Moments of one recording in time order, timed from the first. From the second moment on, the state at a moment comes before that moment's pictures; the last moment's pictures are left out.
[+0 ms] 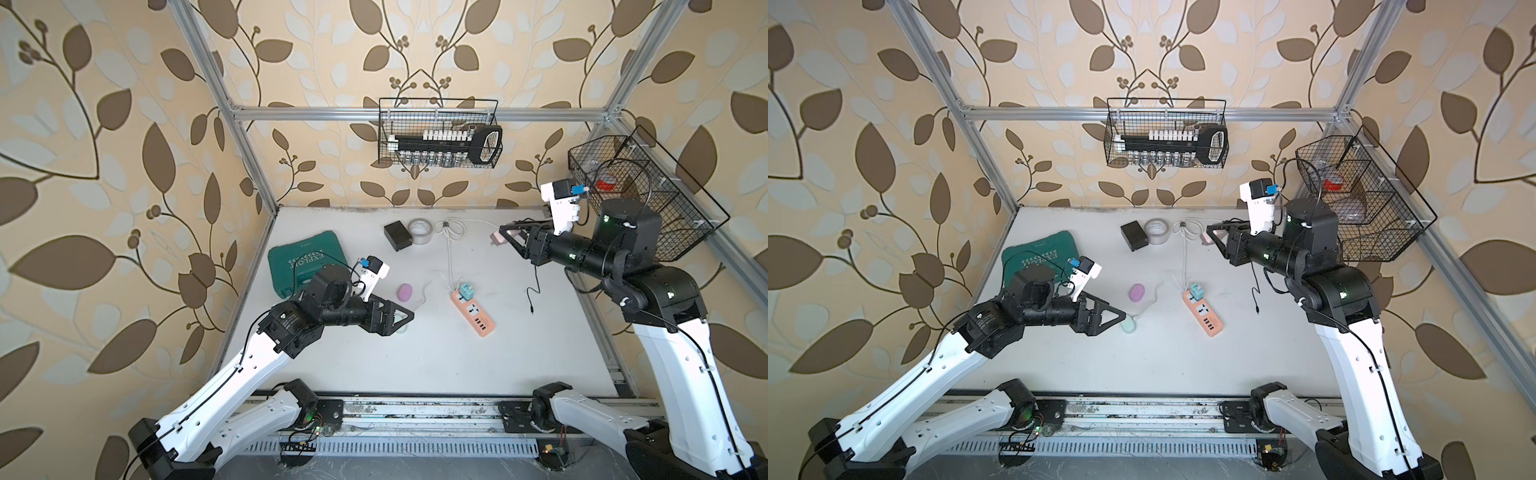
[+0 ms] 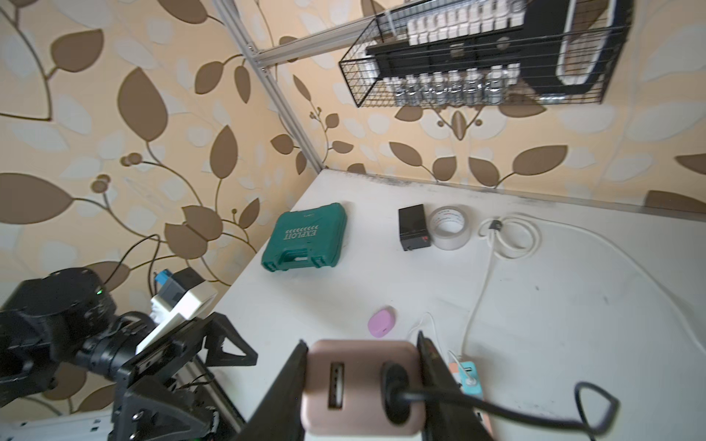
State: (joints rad) left arm -0.64 0.88 0.94 -0.62 0.54 -0.50; right arm 0.25 1.08 1.65 -0.93 -0.28 0.26
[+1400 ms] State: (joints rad) left arm -0.64 0.91 0.76 -0.48 0.48 -0.69; right arm 0.37 1.14 0.73 -0.57 0.24 1.04
